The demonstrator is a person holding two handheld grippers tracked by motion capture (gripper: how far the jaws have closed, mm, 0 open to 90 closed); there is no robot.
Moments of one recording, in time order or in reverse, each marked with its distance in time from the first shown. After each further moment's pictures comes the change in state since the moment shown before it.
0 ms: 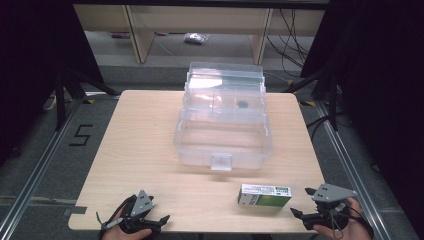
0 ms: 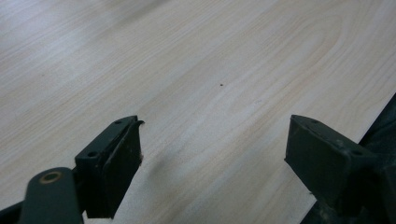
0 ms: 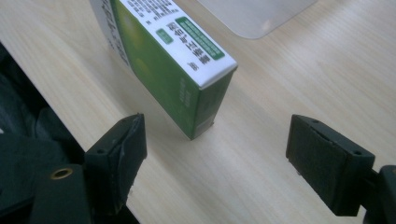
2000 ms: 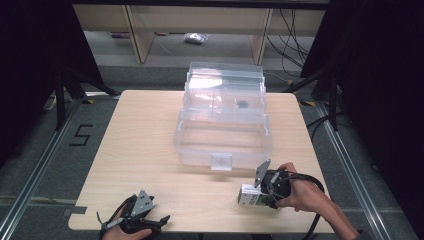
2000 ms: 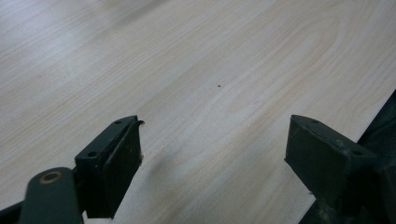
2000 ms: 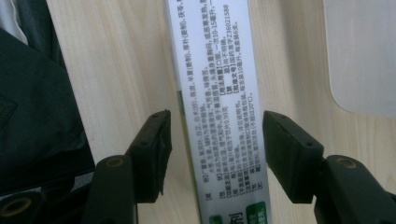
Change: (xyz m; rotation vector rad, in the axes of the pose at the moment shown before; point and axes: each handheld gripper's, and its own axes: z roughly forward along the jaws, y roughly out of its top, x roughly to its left) left arm -0.001 0.001 0.001 -0.006 -0.007 -0.004; right arm 0.027 0.115 0.083 0.477 0.204 -0.519
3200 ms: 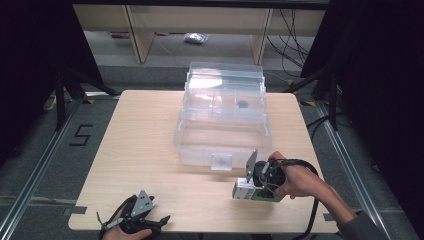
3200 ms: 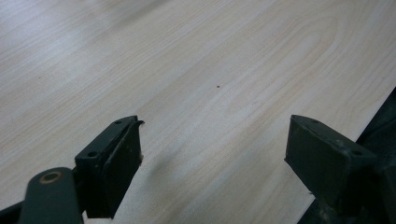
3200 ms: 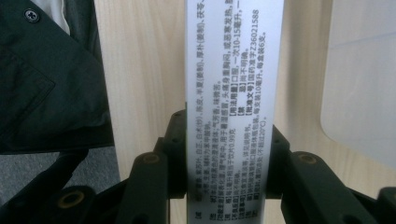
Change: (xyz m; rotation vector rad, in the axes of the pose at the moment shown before) left arm -0.002 0.000 0.000 -0.010 -0.003 -0.022; right arm -0.010 0.034 -0.030 0.083 0.088 -0.116
